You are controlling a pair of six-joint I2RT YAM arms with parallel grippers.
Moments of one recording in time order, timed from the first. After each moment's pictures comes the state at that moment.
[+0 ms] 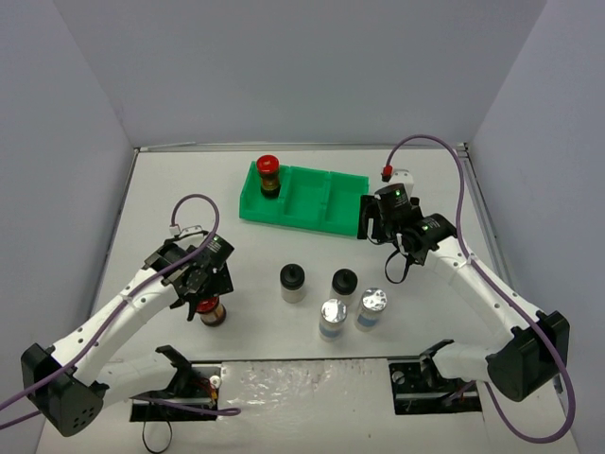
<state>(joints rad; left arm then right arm) -0.62 1.07 0.99 -1.26 -0.42 -0.91 0.49 1.24 1.07 -0.63 0.31 0.42</state>
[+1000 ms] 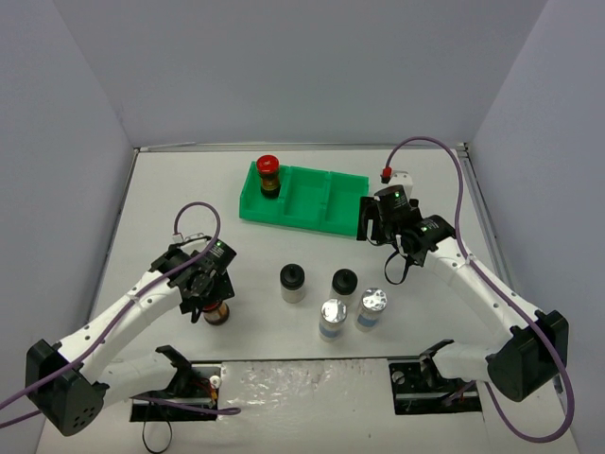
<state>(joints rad) -0.62 1.07 0.91 -1.18 -0.35 -0.97 0.49 1.24 1.05 -0.62 0.31 0.42</state>
